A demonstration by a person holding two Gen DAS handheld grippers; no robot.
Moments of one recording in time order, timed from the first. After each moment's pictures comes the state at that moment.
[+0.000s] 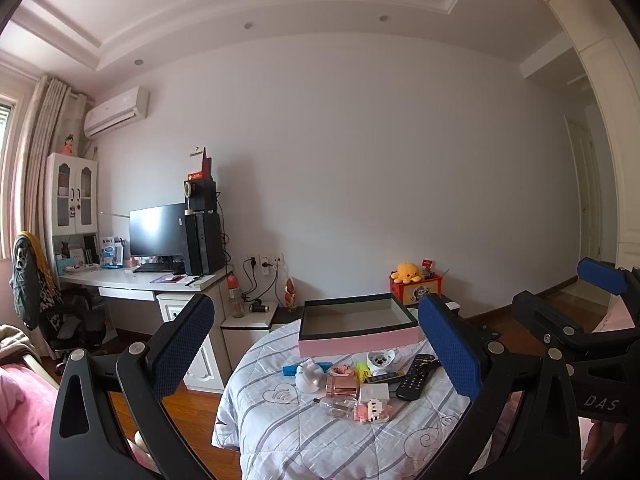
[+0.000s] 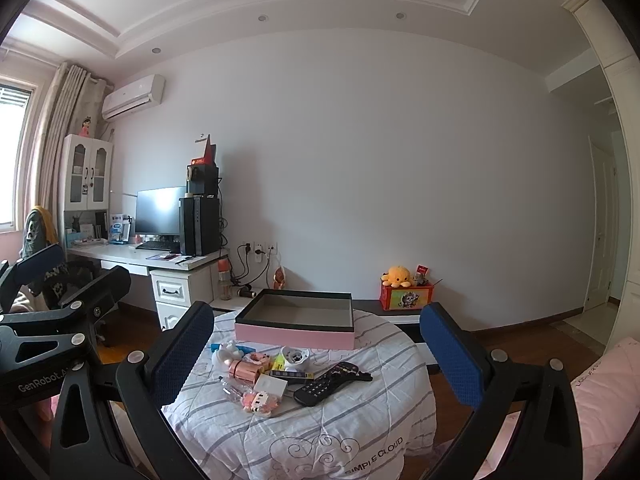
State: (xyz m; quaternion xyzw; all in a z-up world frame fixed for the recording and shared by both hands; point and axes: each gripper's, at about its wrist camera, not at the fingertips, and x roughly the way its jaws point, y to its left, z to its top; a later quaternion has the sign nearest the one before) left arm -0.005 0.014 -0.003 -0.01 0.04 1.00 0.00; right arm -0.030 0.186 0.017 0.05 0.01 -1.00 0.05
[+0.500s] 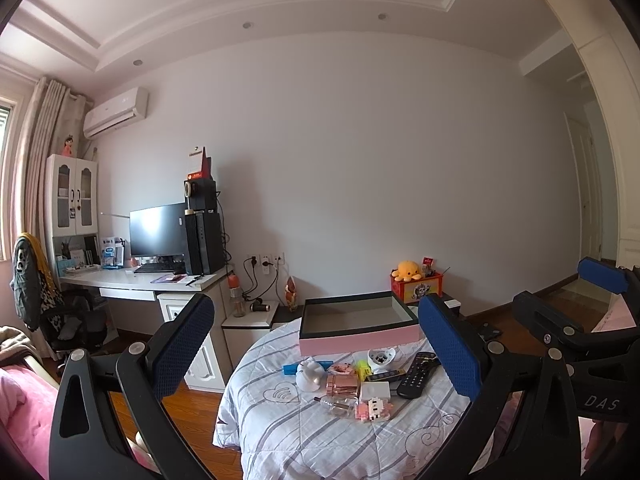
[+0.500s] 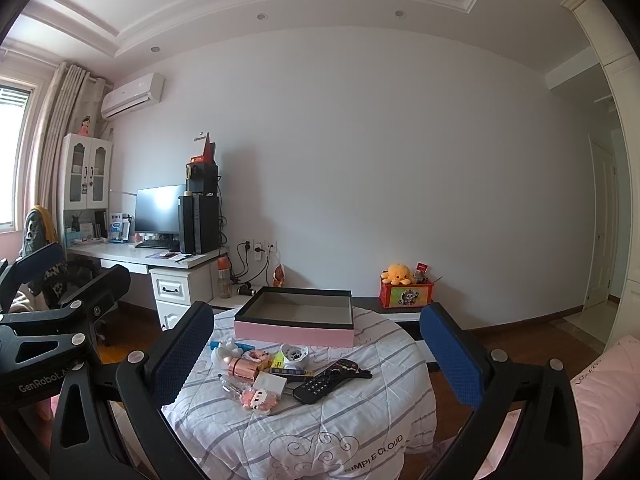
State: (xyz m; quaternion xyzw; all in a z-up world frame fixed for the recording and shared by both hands) left arm -0.006 0.014 -0.003 -0.02 0.04 1.00 0.00; right arm -0.028 0.188 0.015 0.05 0.01 -1.00 0.04
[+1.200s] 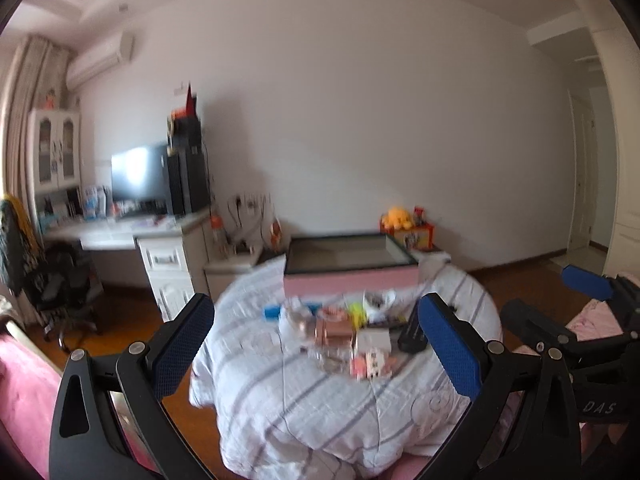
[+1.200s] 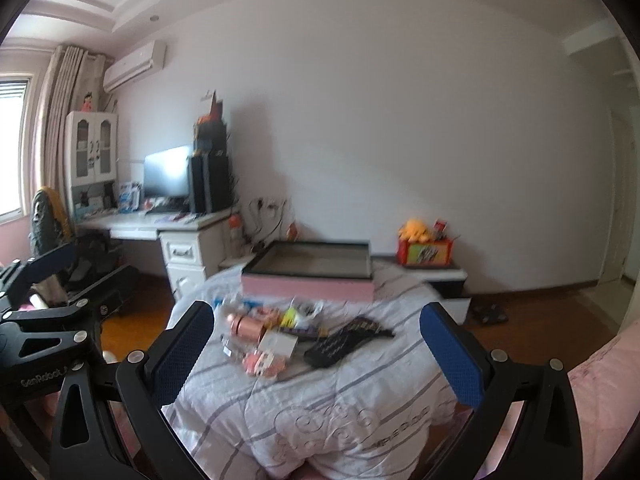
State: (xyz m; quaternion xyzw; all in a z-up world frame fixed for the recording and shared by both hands) left arm -0.079 0.003 -0.066 -0.14 0.02 0.99 0.02; right arm -0.091 0.185 -0.040 0.15 0.01 -0.98 0.09
